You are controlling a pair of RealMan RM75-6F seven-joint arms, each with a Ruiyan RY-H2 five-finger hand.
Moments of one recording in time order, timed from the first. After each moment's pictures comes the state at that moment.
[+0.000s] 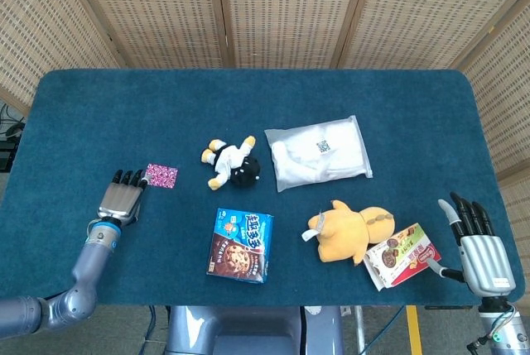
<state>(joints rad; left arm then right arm) -0.73 -1.40 -0.09 -1.65 0.51 1.02 0.97 0.07 -1.15 0.04 -1.62 -1.56 1.50 0.00</state>
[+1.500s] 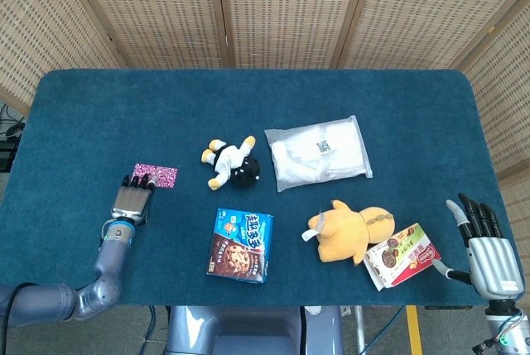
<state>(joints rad) -0.82 -1.55 -0.01 -1.48 0.35 1.03 0.95 0.06 -1.14 0.04 -1.62 -1.56 1.52 0.03</state>
